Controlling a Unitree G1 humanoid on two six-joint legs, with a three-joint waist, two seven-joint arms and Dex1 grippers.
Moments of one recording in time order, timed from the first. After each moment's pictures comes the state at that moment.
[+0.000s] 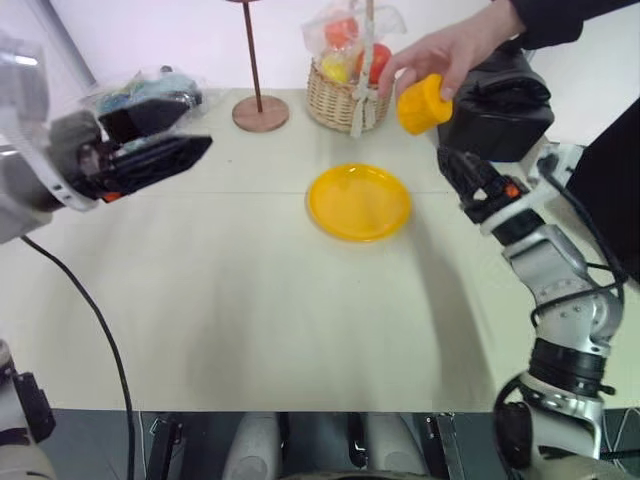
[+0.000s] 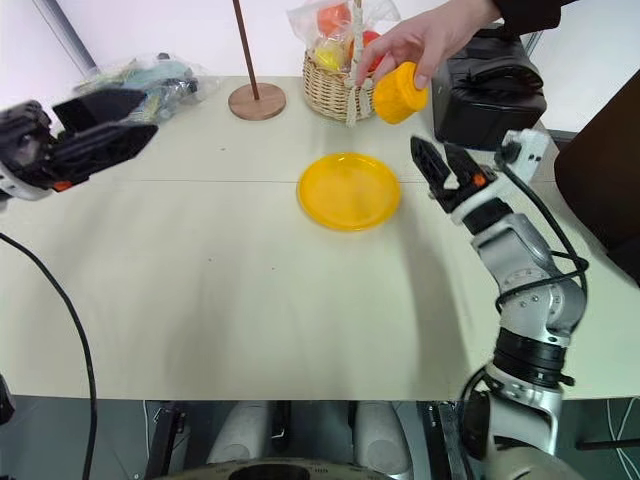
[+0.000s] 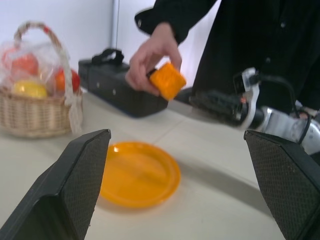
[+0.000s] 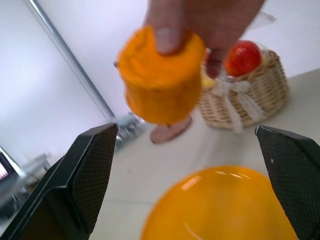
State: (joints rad) left arm -0.53 0.96 0.44 -0.22 -1.12 0.92 -0.85; right arm -0.50 -0.26 -0.41 -0.25 0.89 0.69 0.20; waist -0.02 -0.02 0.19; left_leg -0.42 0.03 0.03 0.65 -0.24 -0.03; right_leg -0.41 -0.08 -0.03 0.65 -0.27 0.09
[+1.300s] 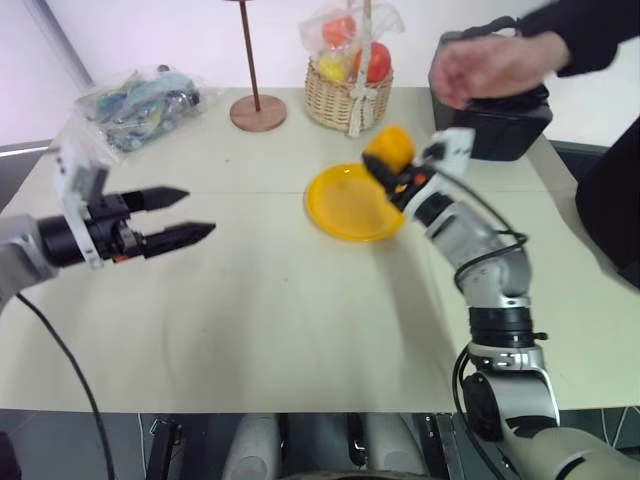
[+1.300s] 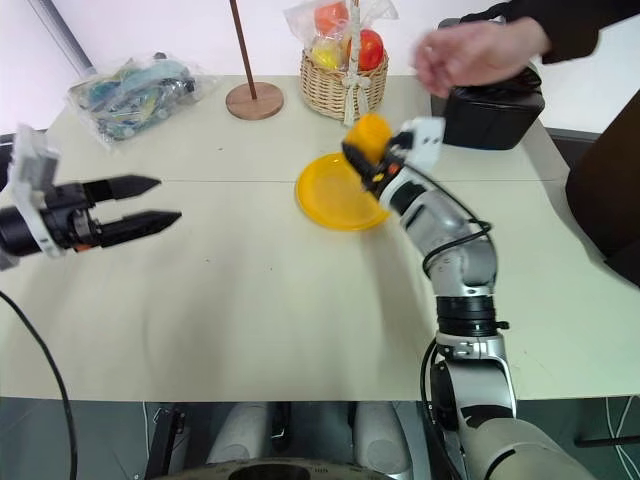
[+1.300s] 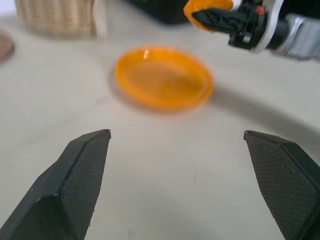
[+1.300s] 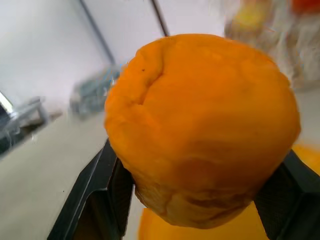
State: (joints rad) left arm -0.21 1.02 0.39 -0.30 -0.87 0.84 -0.89; right arm -0.64 -0.21 -0.05 0.17 0.53 0.49 0.34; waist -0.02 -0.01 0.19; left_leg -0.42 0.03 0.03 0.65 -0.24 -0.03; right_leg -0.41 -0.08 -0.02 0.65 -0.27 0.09
